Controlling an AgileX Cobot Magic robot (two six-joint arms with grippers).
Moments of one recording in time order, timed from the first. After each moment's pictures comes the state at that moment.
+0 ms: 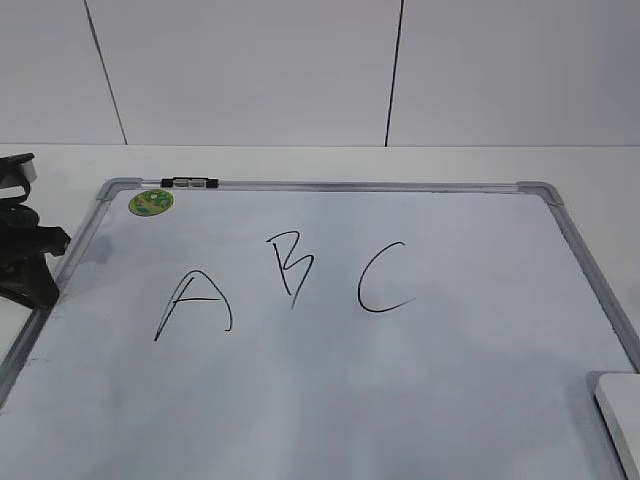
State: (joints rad) left arm 0.00 1.90 -1.12 -0.36 0.79 0.28; right arm 0.03 0.30 -0.60 -0.09 1.16 -0.07
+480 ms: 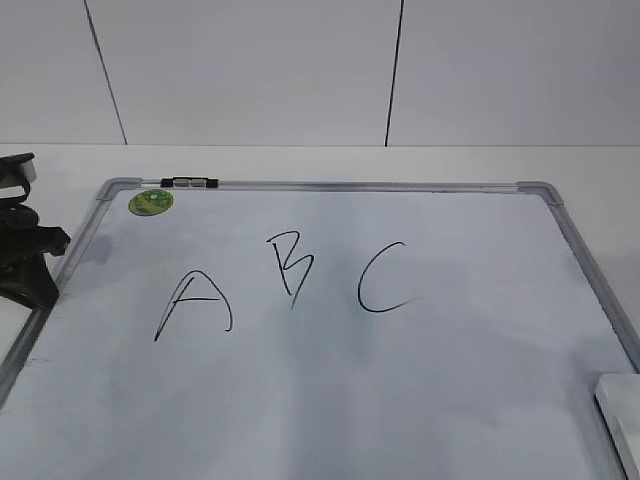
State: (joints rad) left arm 0.00 1.90 -1.12 -0.36 0.79 0.28; right arm 0.03 0.89 -0.69 0.14 1.24 -0.13
